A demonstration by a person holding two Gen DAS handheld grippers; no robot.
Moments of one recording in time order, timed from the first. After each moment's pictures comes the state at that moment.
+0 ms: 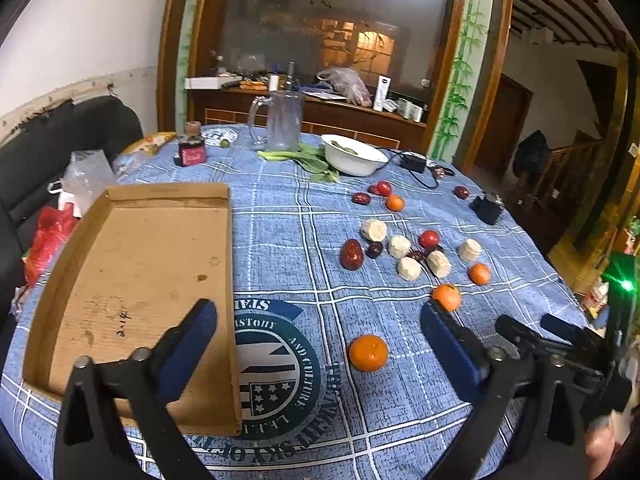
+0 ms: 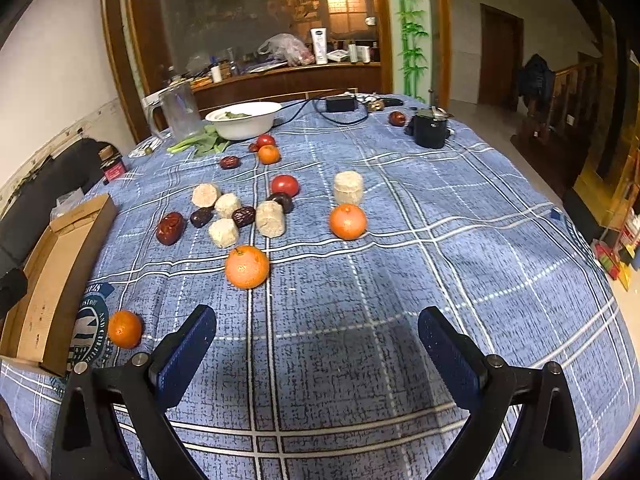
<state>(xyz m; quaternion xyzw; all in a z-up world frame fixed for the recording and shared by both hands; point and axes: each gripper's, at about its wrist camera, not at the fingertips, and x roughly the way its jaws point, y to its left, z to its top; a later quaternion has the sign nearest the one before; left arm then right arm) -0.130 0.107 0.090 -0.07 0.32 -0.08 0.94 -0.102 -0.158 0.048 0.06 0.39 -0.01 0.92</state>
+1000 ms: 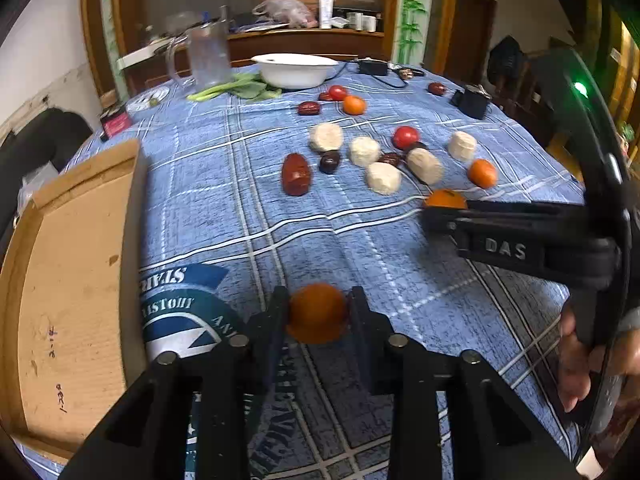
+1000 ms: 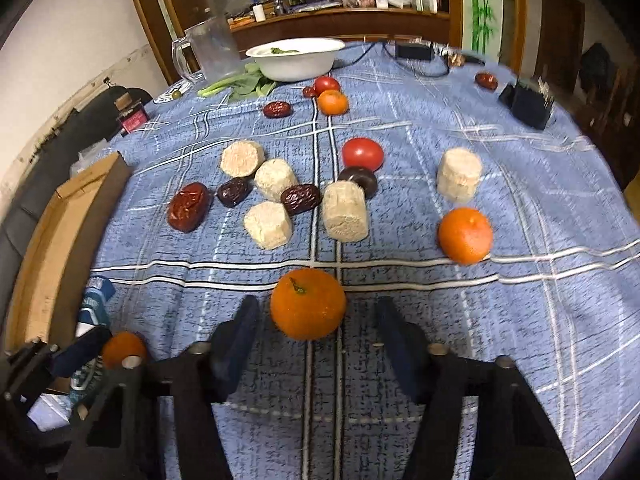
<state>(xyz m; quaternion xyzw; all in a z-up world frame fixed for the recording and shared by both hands) -0.083 0.043 0.024 0.04 0.43 -0.13 0.89 -0.020 -0.125 0.014 0.05 0.47 0.07 0.88</state>
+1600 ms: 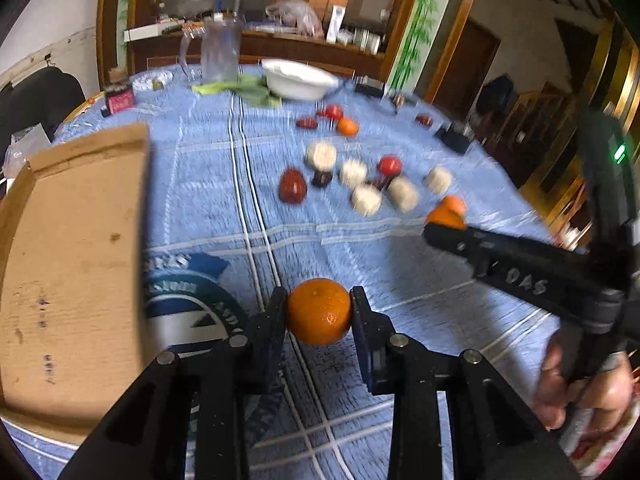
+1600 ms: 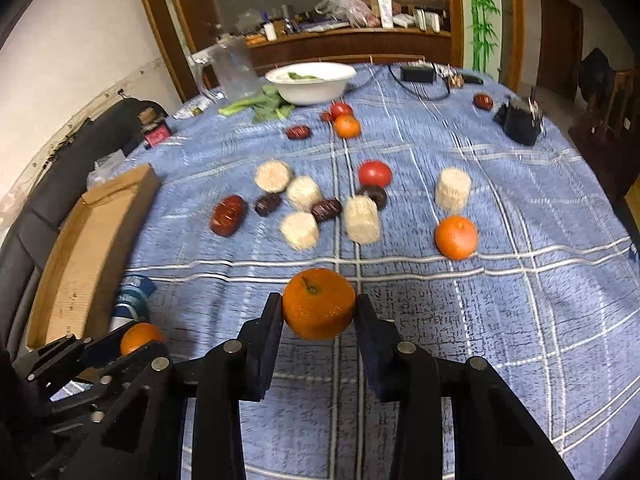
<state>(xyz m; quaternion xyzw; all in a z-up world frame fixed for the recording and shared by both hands) -0.102 0.075 0.058 -0.05 0.42 -0.16 0.89 -0.055 -0.115 0.058 0.06 0.43 0.09 0.90</state>
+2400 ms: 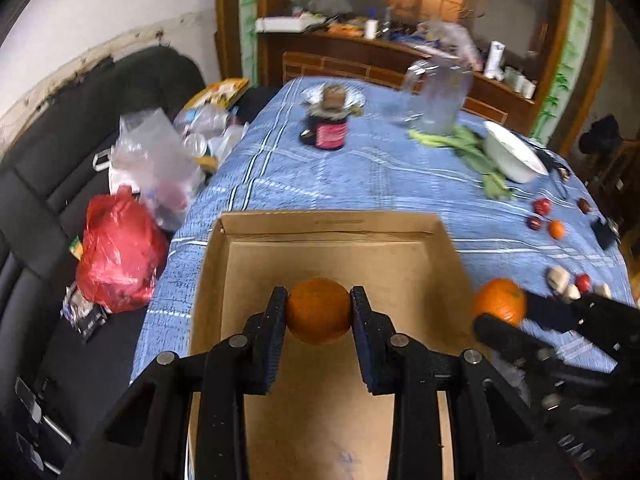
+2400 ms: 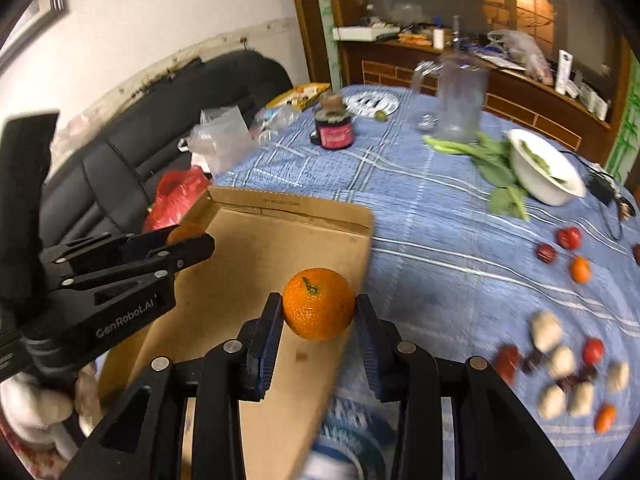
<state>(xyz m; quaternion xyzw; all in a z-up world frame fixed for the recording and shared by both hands) 0.027 0.296 0.080 -0.06 0.45 0.04 0.89 0.057 0.137 0.074 -0.04 0.45 0.26 0.86</state>
